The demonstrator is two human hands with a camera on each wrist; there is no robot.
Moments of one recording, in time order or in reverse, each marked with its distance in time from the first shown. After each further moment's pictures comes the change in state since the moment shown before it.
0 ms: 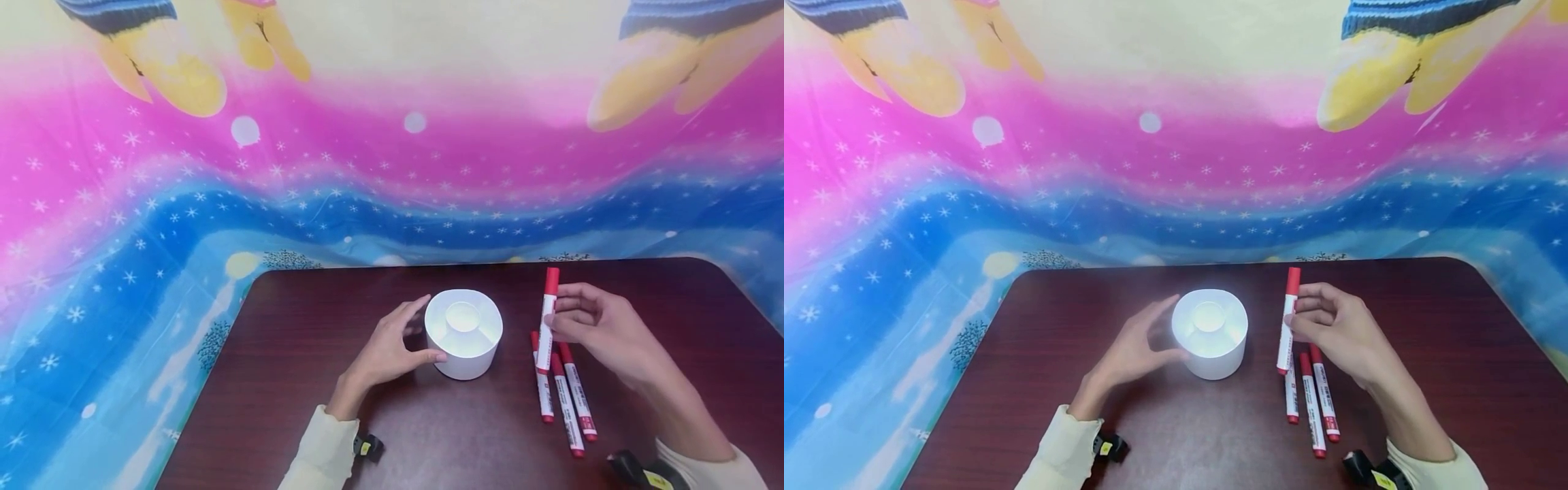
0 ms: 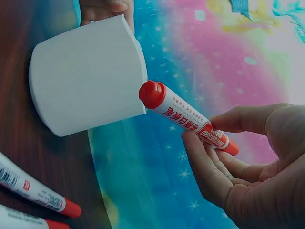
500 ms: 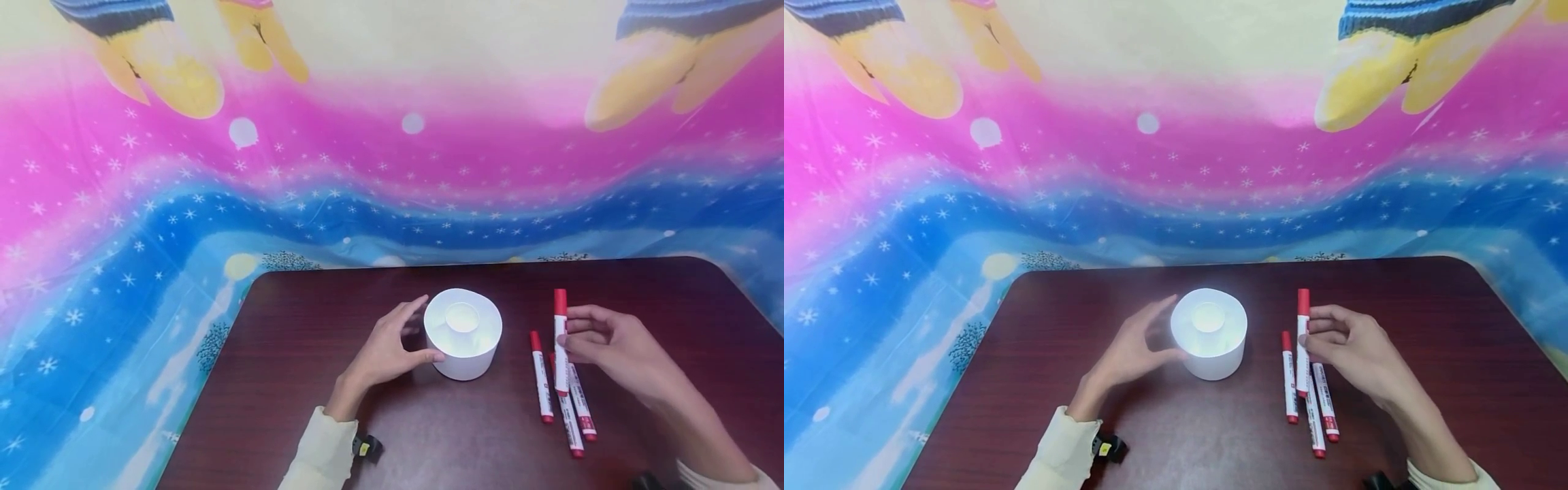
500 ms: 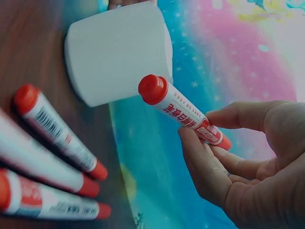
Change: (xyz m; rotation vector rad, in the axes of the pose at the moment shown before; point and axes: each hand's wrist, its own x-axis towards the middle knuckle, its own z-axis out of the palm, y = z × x) left_hand 0.000 -0.001 -0.002 -0.012 0.002 -0.010; right_hand -0.015 0.031 -0.009 -0.059 -0.018 0.060
